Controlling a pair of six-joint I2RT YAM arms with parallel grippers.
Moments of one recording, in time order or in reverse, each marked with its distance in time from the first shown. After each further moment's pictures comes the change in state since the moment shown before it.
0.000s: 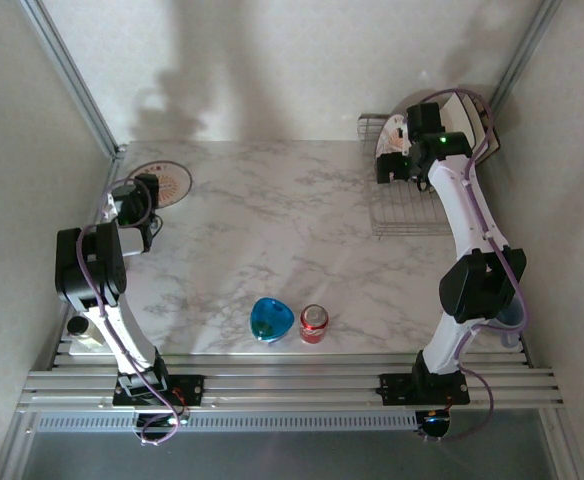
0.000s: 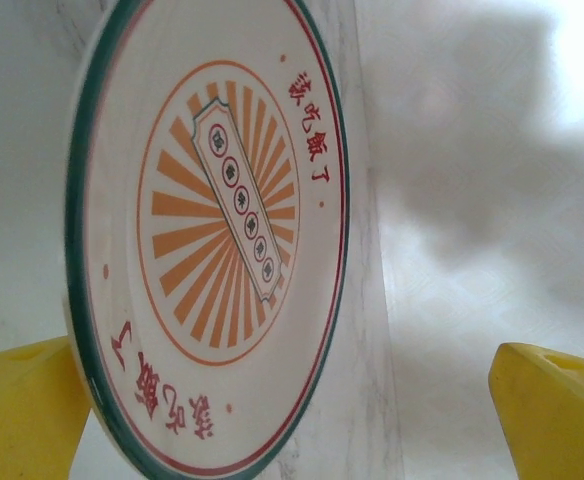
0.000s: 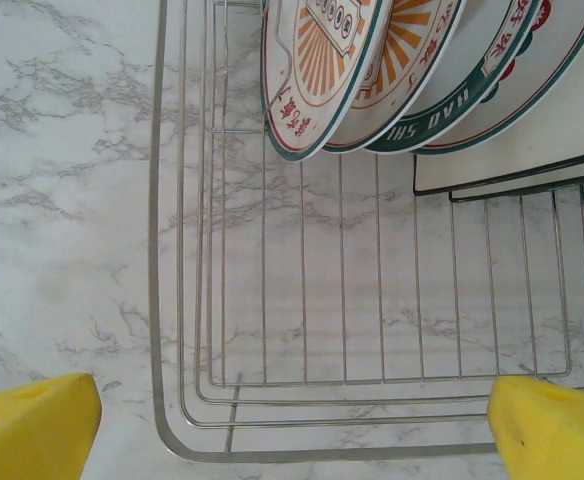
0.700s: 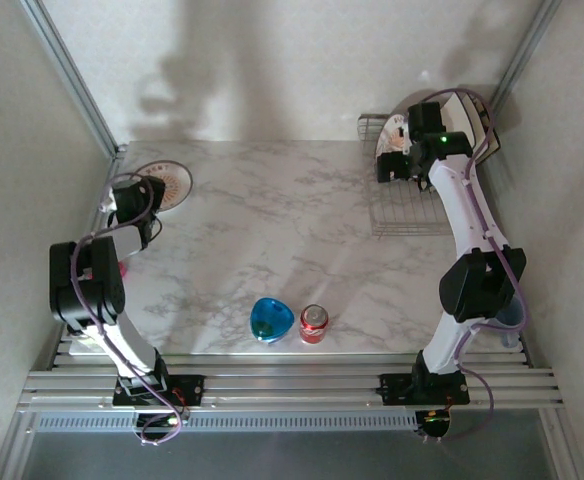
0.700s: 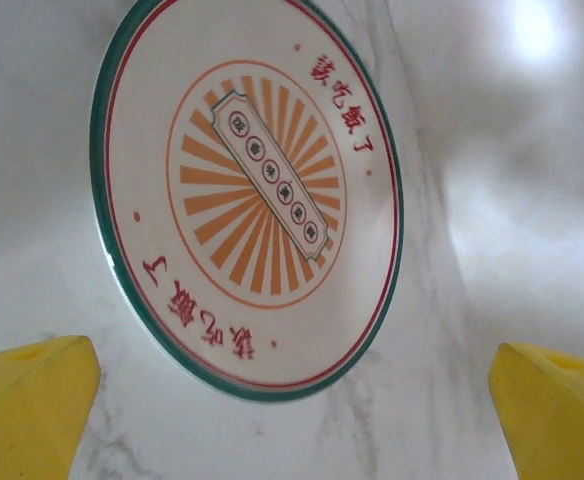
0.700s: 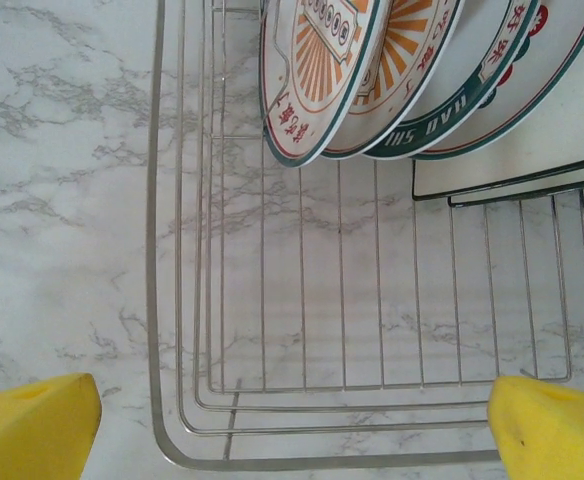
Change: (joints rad) left arm -0.047 -0.183 0.030 -0.339 -0.086 0.272; right arm -0.007 0.011 0.013 0.006 -0.007 -0.001
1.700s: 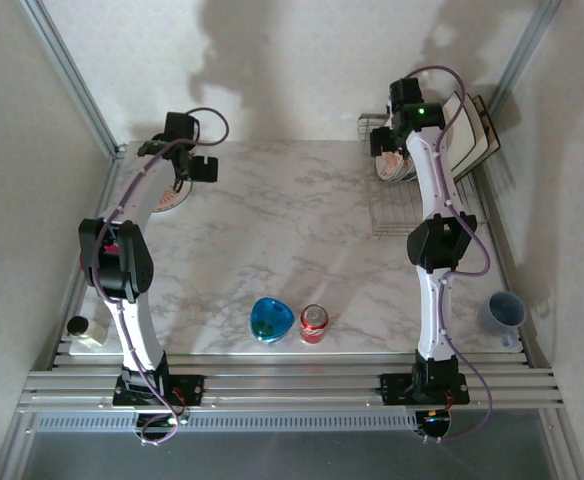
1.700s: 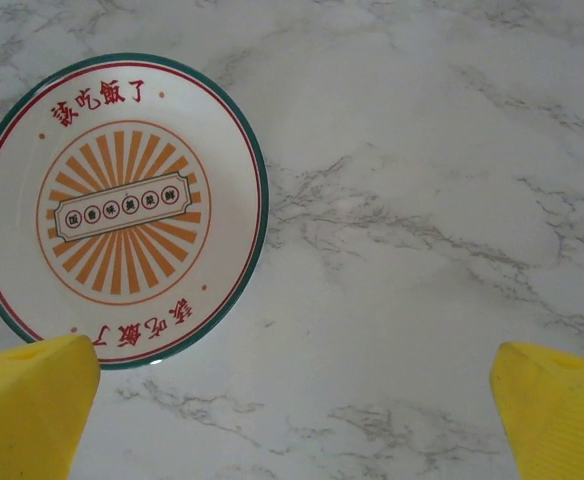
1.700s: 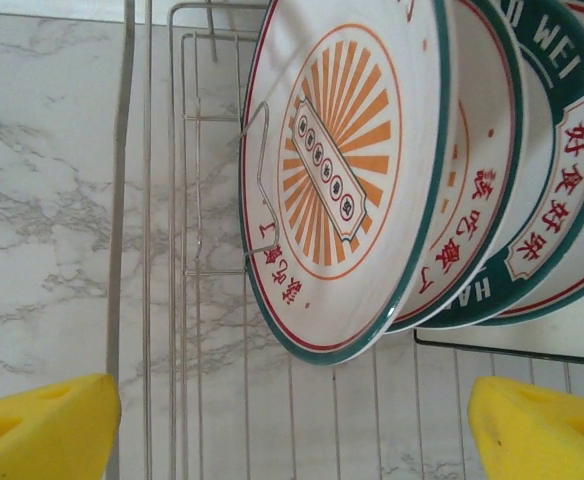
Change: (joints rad) left arm -0.288 0.252 0.877 -1.015 -0.153 0.956; right arm 0.002 0.572 0.779 -0.217 0.072 -0.019
